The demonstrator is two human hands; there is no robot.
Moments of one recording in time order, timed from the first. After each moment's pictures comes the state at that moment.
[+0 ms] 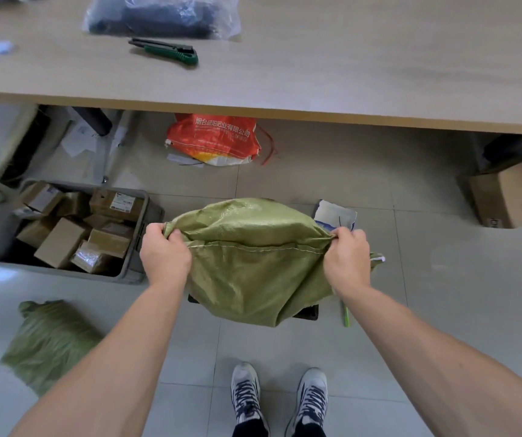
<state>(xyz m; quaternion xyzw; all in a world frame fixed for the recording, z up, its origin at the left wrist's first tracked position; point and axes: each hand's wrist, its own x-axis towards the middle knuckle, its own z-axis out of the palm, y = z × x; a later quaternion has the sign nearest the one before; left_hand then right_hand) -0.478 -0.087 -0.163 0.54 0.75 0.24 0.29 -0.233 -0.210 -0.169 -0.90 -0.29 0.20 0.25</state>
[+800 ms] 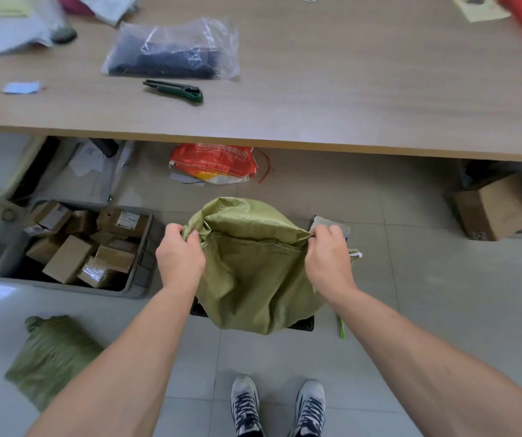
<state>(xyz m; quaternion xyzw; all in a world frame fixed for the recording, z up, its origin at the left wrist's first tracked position) -0.456 -0.095 -0.103 0.56 0.73 0.21 0.32 -0.251 -0.202 -0.110 -0.85 -0.41 0.19 0.26</state>
